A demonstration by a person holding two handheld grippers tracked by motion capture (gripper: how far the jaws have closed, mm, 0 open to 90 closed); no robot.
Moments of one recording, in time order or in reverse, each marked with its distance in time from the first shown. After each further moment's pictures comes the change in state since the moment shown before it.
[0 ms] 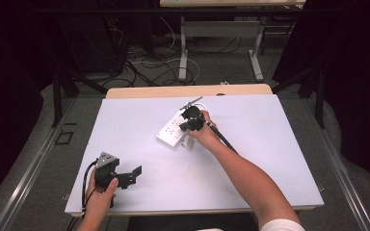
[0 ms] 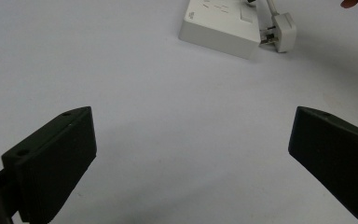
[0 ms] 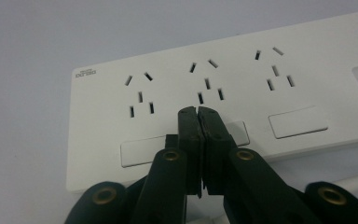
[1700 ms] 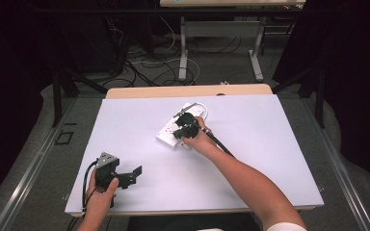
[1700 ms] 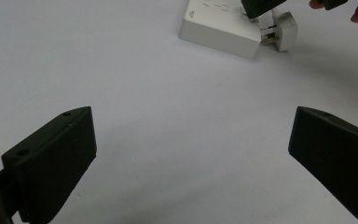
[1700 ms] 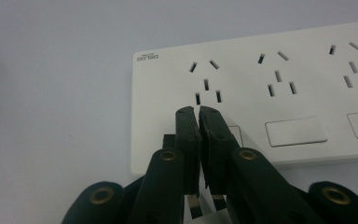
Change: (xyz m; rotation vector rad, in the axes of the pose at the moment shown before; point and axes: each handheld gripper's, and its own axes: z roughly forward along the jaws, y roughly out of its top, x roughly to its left) left arm 0.000 0.000 0.001 0.002 0.005 0.002; right arm 0.029 -0.007 0.001 0.033 0.066 -0.051
